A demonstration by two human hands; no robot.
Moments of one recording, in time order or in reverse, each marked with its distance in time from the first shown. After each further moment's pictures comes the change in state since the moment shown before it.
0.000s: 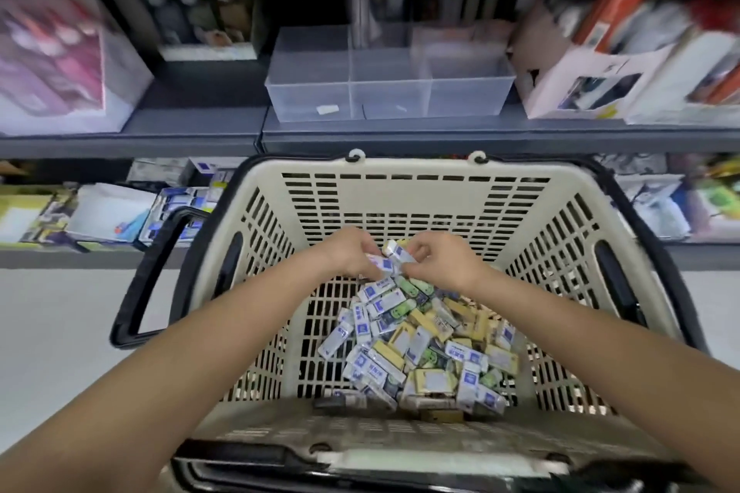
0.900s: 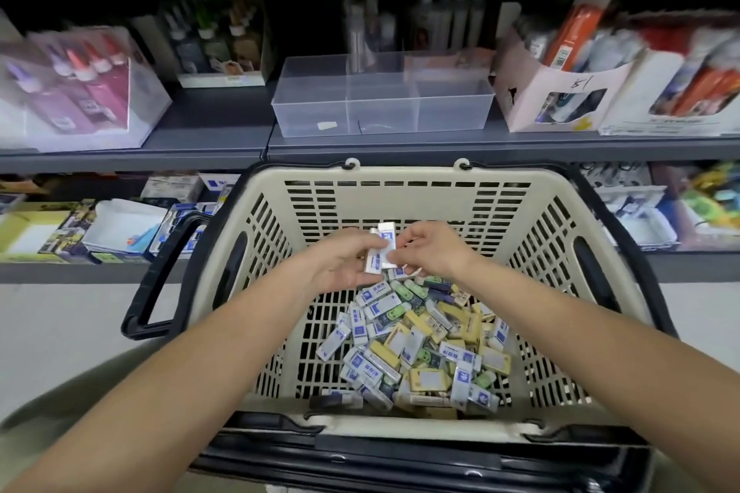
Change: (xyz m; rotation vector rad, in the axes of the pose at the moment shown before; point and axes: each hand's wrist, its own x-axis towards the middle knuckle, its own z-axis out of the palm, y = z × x) left_hand -0.031 0.016 0.005 -1.092 -0.102 -0.088; right_hand -0.024 -0.034 -0.016 0.427 -0.012 0.115
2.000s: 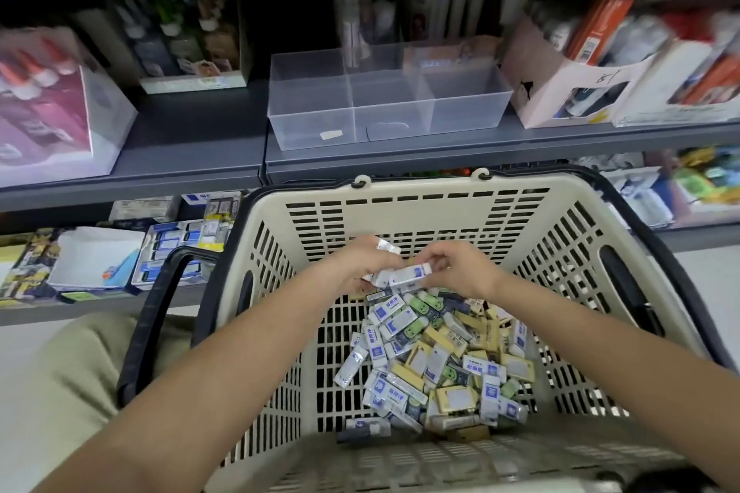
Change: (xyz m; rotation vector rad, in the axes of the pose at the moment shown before) left_hand 0.054 0.016 -0.026 0.486 0.016 -0.066; right_hand 0.038 0.029 0.002 -0.234 0.027 -0.056
